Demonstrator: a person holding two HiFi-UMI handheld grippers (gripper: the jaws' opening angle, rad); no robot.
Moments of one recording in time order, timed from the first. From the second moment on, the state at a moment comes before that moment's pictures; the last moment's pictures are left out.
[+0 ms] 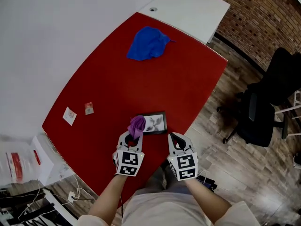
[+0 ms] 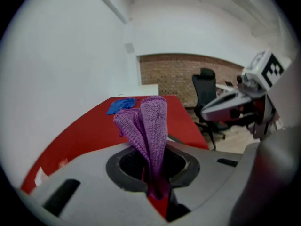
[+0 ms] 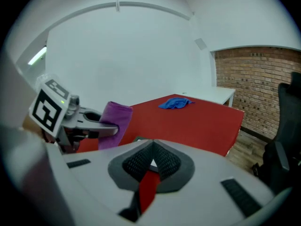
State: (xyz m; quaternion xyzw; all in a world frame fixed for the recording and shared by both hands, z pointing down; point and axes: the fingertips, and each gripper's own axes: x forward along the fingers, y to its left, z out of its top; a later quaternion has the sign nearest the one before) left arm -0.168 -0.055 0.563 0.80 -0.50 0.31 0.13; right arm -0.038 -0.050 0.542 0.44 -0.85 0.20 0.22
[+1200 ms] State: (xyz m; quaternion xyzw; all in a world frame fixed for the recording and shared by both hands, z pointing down) left arm -0.176 -0.023 0.662 0.69 -0.21 0.68 -0.12; right arm -0.048 -0.044 0.581 0.42 -0.85 0.23 0.23
